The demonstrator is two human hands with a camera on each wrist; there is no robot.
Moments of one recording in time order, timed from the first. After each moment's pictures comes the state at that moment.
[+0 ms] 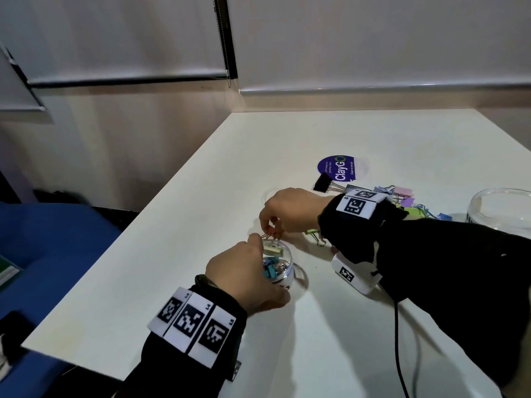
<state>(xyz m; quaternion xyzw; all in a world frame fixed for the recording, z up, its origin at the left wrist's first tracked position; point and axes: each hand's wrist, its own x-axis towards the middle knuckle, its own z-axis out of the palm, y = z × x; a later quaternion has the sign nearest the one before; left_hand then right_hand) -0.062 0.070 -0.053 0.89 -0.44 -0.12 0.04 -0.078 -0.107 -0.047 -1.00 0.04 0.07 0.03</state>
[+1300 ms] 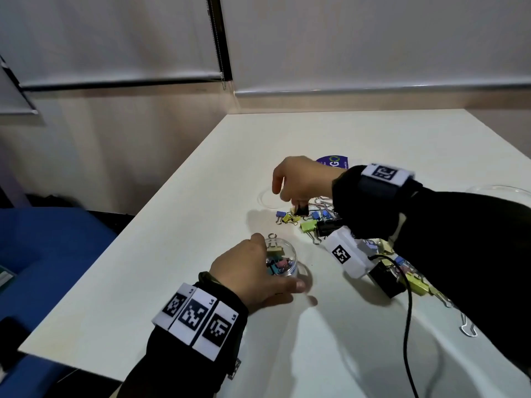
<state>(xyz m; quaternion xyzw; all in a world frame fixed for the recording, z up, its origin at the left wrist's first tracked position) -0.064 0.065 -0.052 0.87 -0.46 -0.16 0.09 -0.094 -0.109 0.008 -0.94 0.25 0.01 0.24</state>
